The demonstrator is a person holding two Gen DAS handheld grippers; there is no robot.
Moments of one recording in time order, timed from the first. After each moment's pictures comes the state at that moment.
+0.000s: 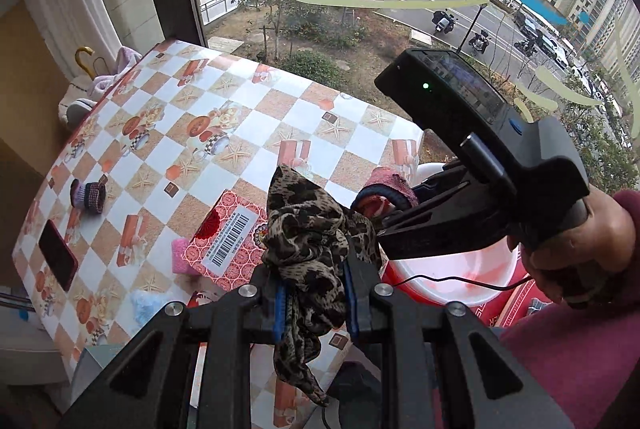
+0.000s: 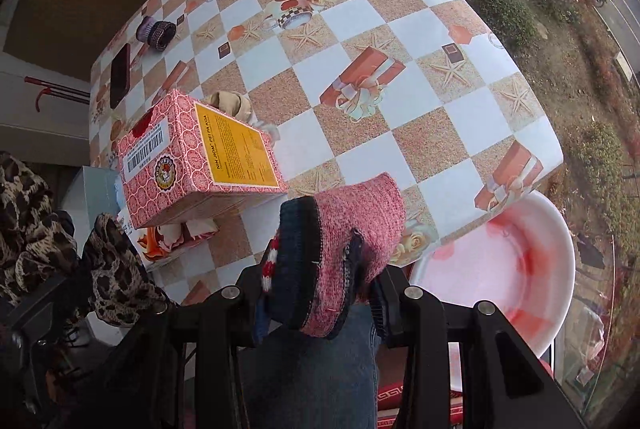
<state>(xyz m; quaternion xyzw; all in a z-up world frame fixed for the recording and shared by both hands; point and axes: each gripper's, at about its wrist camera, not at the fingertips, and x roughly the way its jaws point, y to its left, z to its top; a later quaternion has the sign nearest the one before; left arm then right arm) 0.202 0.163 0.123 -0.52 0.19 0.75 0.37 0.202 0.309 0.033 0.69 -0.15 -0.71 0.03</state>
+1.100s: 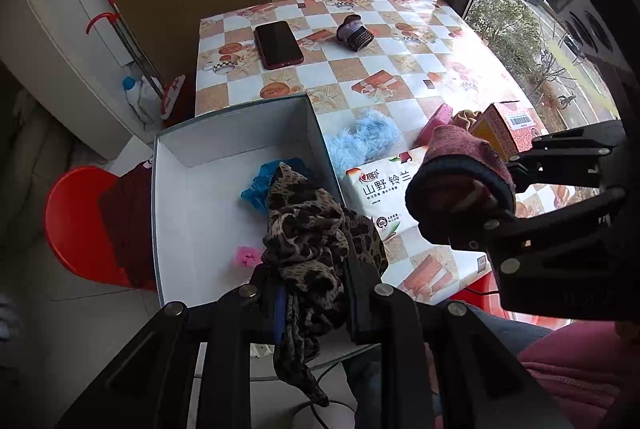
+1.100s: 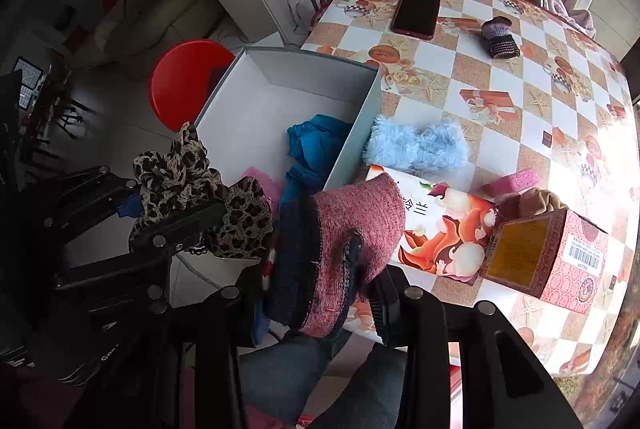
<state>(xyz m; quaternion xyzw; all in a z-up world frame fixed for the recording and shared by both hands) 0.282 -0.100 0.107 -0.58 0.01 0.82 0.01 0.225 0.000 0.095 0.62 0.10 -0.70 0.33</state>
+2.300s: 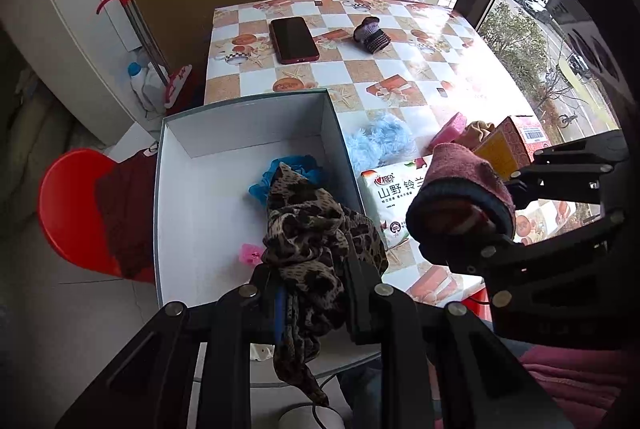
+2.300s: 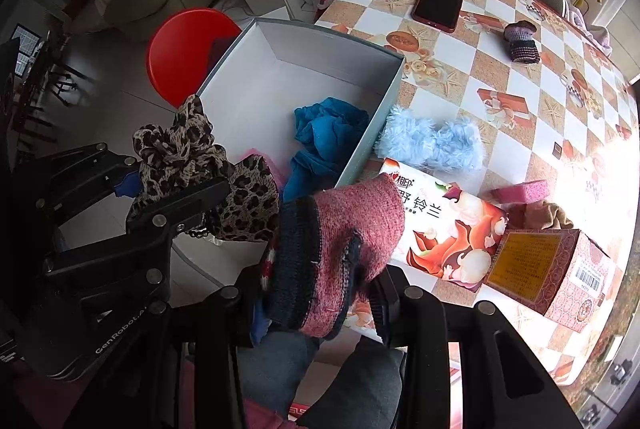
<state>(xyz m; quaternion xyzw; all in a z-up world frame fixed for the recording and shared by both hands) 0.281 -0.122 0.100 -0.57 -0.03 0.82 0.00 0.225 -0.024 0.087 0.63 0.15 -0.68 0.34</state>
